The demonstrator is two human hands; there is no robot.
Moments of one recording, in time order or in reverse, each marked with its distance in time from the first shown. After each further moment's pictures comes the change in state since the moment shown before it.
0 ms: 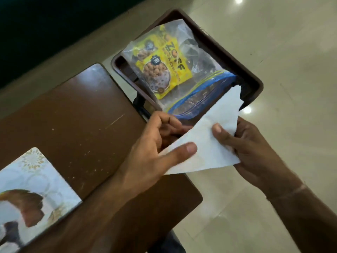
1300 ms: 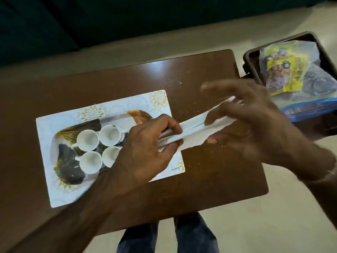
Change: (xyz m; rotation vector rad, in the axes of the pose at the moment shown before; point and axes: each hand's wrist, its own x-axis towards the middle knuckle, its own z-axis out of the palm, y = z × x) left_hand -0.283 -0.024 -0.154 0.659 0.670 0.164; right_hand -0.077 0.002 0.281 -1.352 -0.636 -1.038
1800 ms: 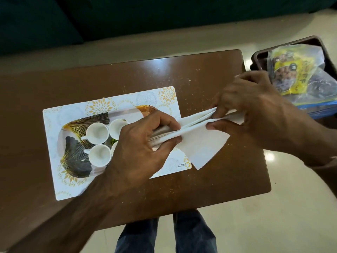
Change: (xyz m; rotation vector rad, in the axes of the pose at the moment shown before) left_hand -0.023 -0.018 -0.027 -0.162 0.160 0.016; right_hand 0.037 -0.035 -0.005 -0.135 -0.146 -0.036
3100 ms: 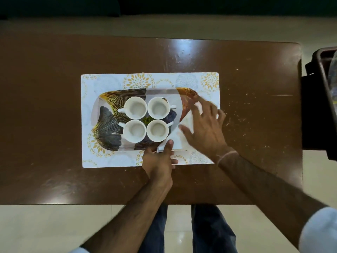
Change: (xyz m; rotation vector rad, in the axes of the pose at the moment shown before) left_hand -0.093 -0.142 0.072 -0.573 0.724 -1.237; right_hand 0.061 -0.043 0.250 -0.101 0.055 0.345
